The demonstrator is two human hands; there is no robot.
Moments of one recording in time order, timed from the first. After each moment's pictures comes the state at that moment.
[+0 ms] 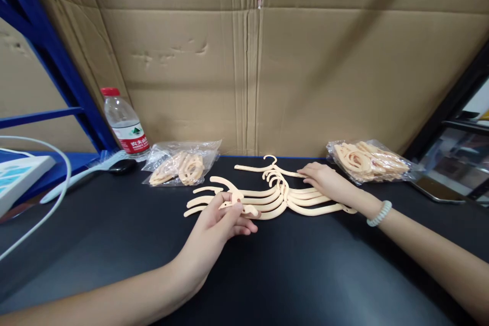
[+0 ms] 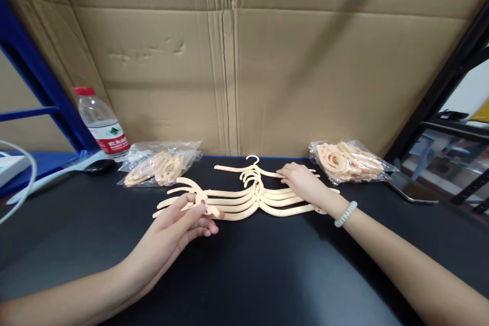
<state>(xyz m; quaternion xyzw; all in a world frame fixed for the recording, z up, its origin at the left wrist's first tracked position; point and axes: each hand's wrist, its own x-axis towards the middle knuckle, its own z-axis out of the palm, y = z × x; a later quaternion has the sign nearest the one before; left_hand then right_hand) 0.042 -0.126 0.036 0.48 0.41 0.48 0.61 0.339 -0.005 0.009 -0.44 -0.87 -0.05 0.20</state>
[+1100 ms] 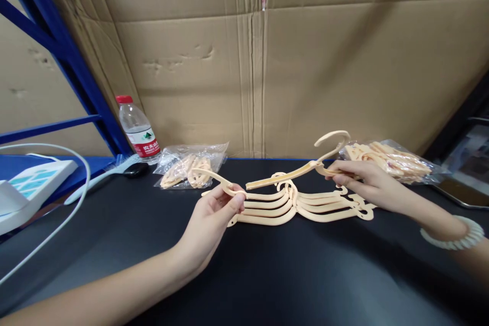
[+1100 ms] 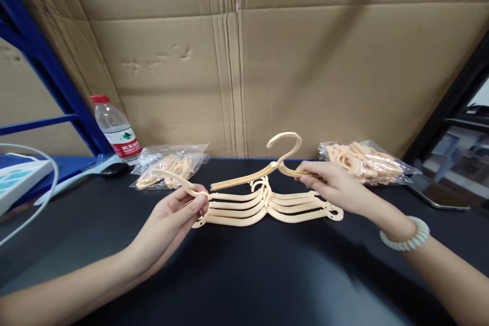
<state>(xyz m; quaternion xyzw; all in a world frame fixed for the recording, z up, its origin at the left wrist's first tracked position) 0.029 -0.107 0.041 0.52 0.37 0.55 0.54 0.352 -0.055 0.067 -0.40 -0.87 0.10 0.26</state>
